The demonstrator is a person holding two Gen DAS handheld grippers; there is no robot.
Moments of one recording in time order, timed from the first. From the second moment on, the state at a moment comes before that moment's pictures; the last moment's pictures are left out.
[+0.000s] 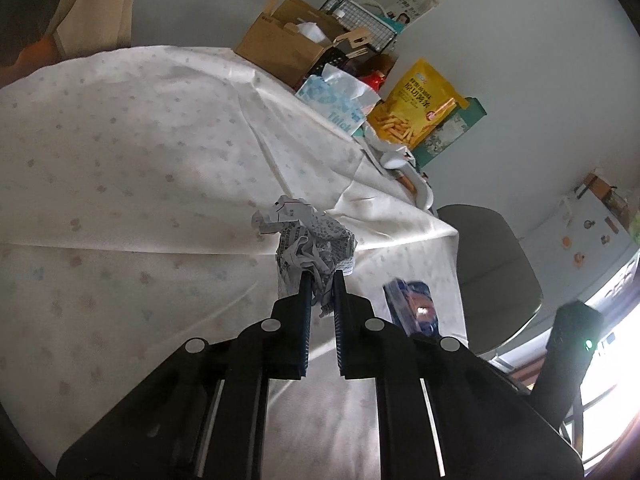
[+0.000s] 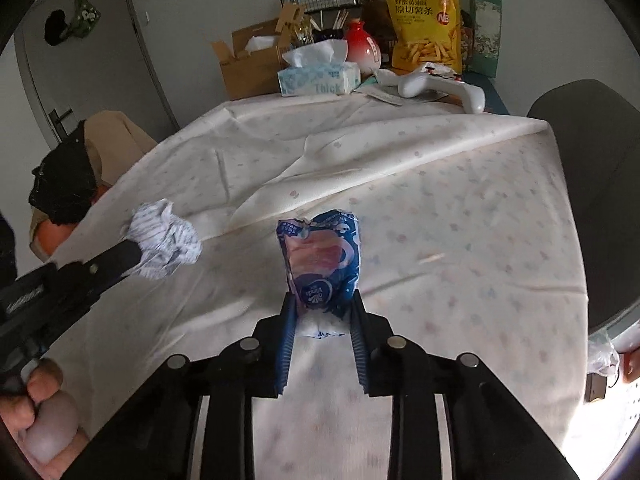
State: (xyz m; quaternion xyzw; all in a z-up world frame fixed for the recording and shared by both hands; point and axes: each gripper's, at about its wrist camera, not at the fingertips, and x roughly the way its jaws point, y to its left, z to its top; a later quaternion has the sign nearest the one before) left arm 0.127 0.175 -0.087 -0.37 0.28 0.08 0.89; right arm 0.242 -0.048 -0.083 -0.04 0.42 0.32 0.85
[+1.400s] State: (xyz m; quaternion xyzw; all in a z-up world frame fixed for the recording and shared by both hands) left arm 0.131 -0.021 -0.026 -0.24 0.30 -0.08 0.92; right arm 0.167 -0.355 -0.066 0.16 0.39 0.13 0.90
